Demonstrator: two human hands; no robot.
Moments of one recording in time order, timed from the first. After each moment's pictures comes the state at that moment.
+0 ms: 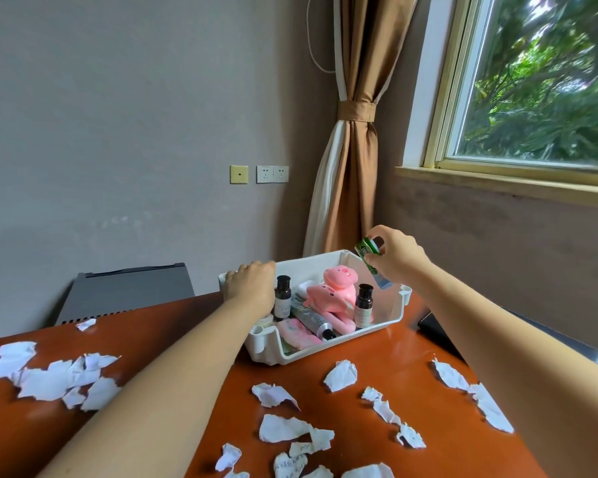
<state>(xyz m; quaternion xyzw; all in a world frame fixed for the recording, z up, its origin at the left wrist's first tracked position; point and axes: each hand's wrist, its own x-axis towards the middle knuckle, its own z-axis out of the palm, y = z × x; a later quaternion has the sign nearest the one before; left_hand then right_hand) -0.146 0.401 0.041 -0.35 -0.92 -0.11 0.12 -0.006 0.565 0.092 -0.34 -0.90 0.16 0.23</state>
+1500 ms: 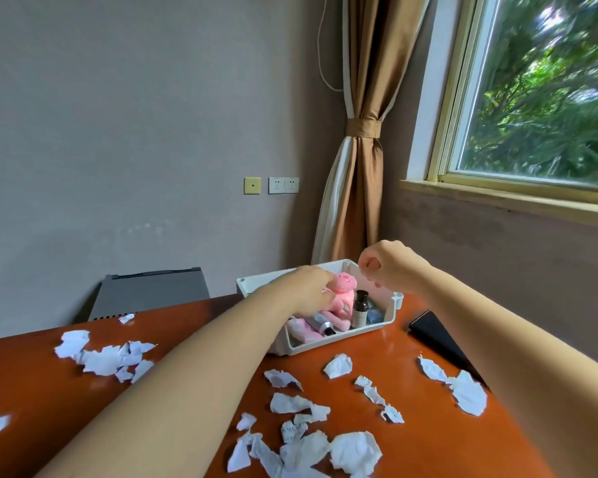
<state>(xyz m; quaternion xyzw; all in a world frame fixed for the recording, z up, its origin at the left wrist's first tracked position) -0.058 0.378 0.106 -0.52 -0.84 -0.14 -0.04 0.039 0.517 0.131 -0.24 -0.96 0.07 0.15</state>
